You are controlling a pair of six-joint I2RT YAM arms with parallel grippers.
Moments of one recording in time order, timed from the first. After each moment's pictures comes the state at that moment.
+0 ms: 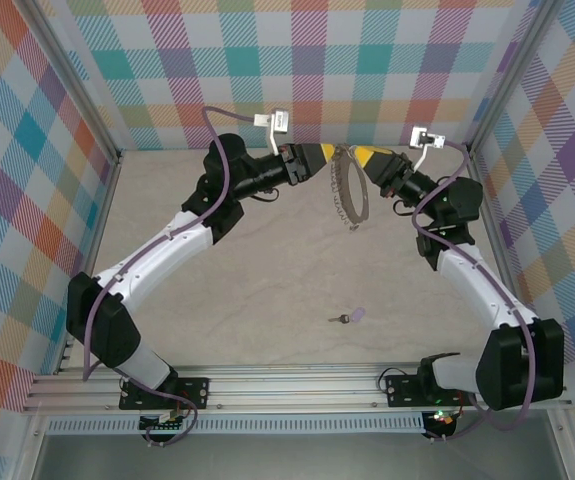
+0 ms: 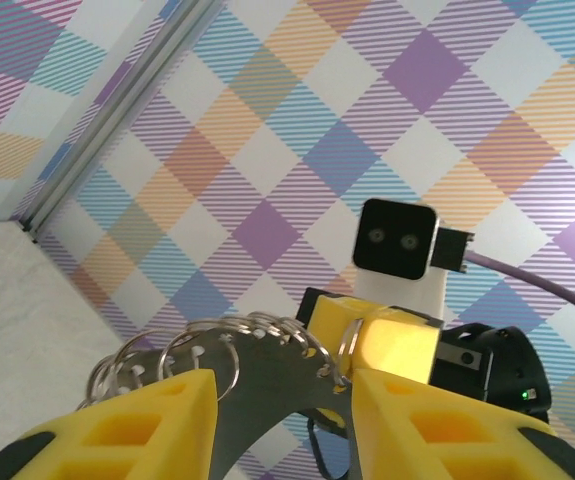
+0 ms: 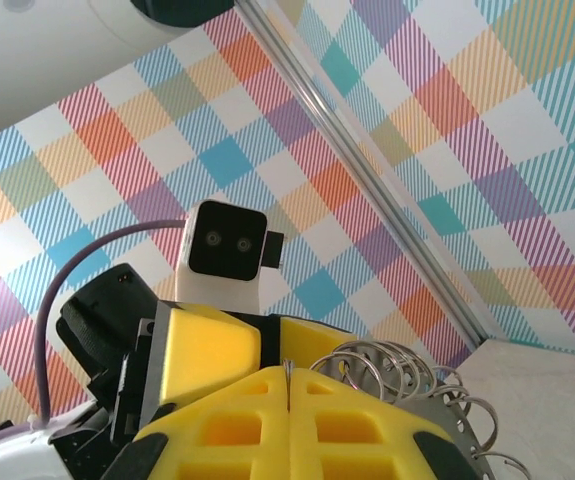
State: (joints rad) left arm -0.63 1.57 1.45 0.28 0.54 -0.82; right arm 0.20 1.27 0.93 0.89 -0.81 1.04
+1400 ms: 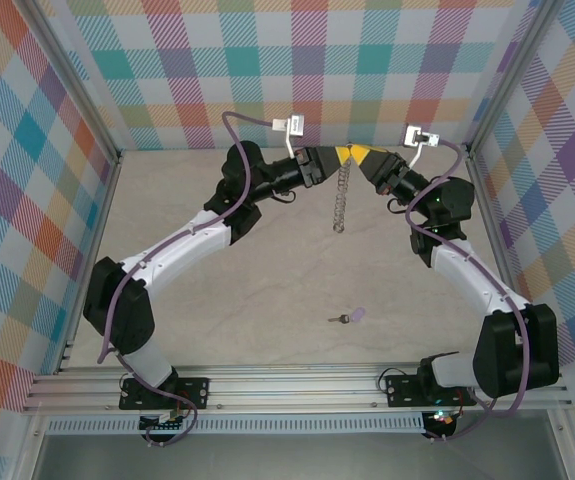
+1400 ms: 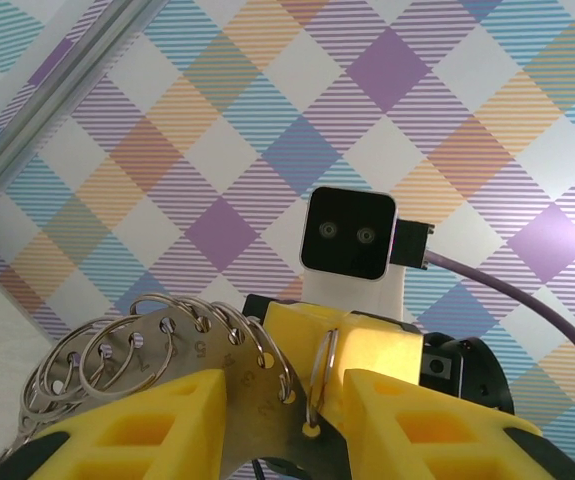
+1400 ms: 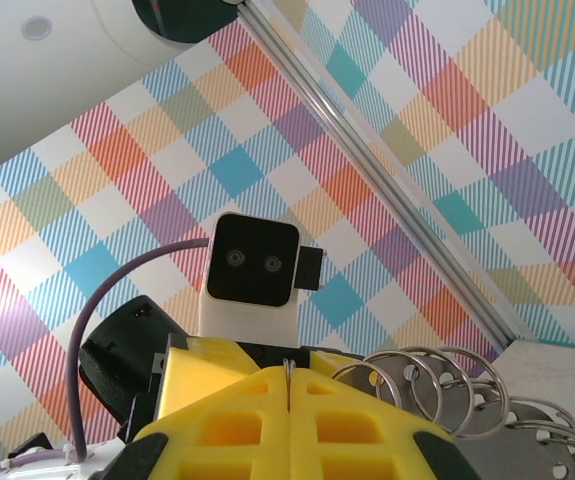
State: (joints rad) left arm -0.67 1.68 1.44 0.47 0.57 -0.92; right arm 0.22 1.33 0.92 0.98 -0.79 1.11
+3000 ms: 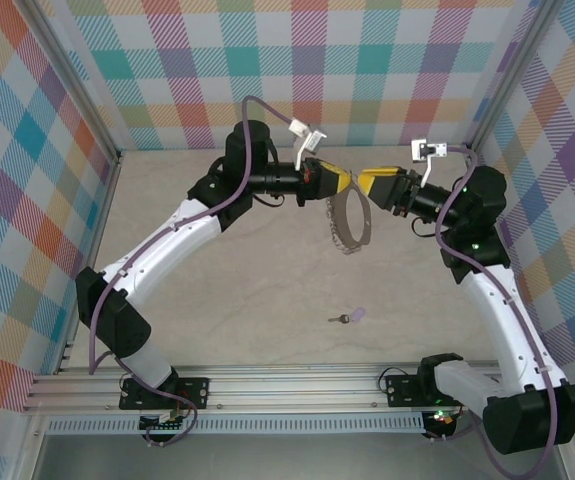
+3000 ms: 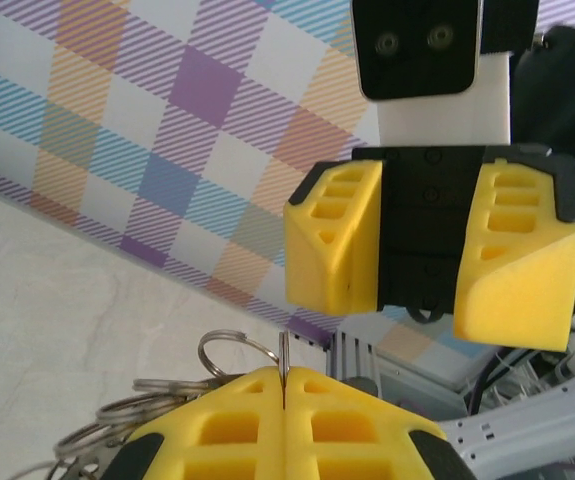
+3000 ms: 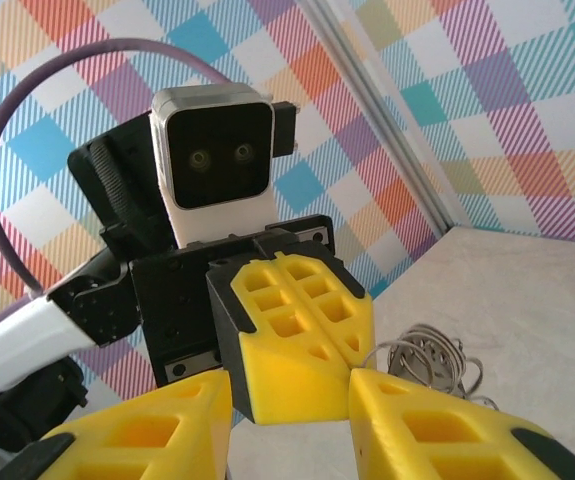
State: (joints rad) left arm -0.67 1.65 1.67 -0.19 0.82 -0.31; right arm 0.16 1.04 1.06 0.12 -0.99 0.68
